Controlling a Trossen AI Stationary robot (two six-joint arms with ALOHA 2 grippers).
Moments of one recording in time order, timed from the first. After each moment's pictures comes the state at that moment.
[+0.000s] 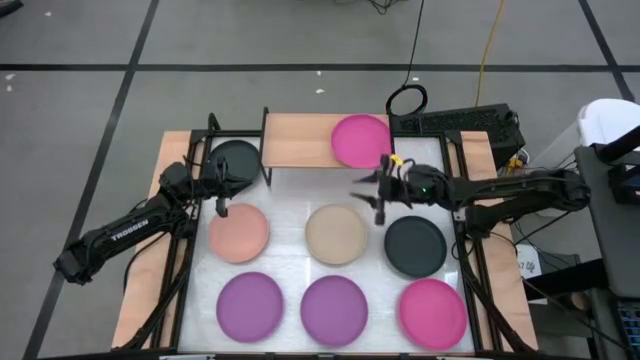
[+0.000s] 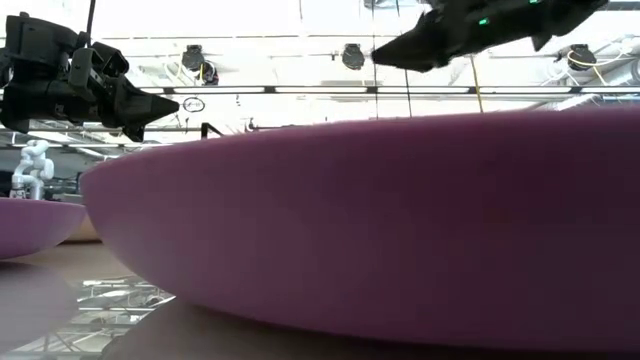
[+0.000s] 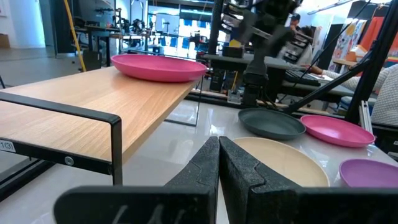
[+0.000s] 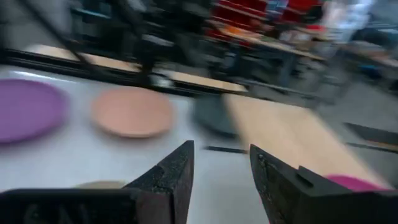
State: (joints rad) left arm 0.78 0.39 0.01 0.39 0.66 -0.11; right arm -0.09 1.12 0.61 0.32 0.05 -0.23
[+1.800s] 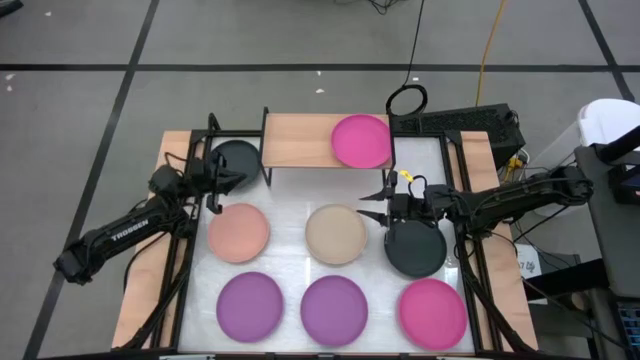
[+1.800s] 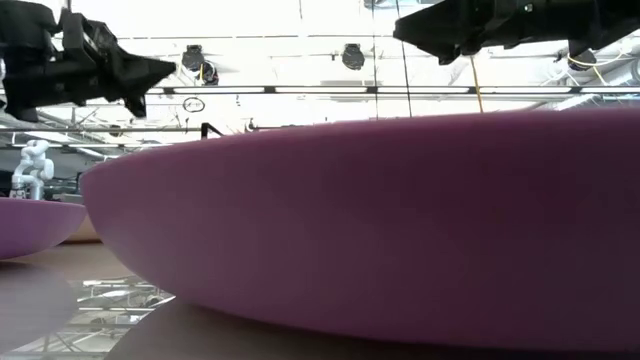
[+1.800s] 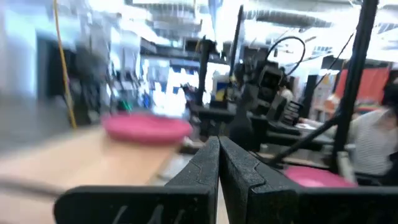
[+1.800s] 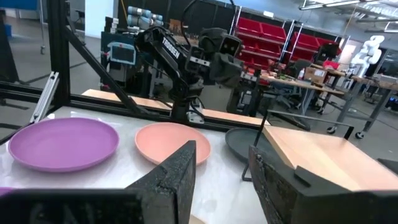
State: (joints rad) left arm 0.77 0.39 0.01 0.65 0.67 -0.32; right arm 0.09 1.06 0.44 0.59 0.16 -0.18
